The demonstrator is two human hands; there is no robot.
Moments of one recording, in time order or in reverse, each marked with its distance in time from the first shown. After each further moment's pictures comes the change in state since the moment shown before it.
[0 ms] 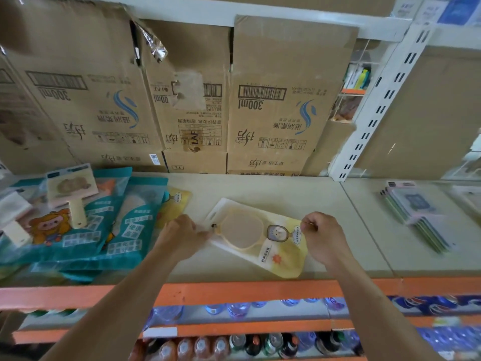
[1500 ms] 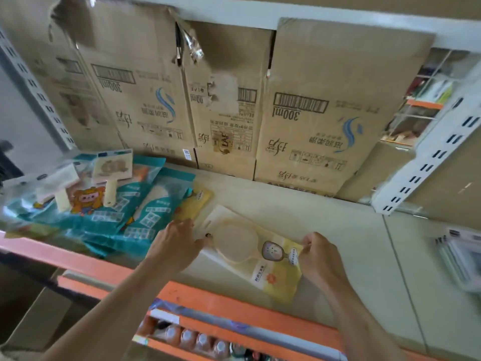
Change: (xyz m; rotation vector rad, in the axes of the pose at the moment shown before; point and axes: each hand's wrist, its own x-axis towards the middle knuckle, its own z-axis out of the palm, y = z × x) left_hand -0.021 -0.001 -0.003 0.144 0.098 -0.151; right_hand 0.037 -0.008 0.022 -0.283 -0.224 -0.072
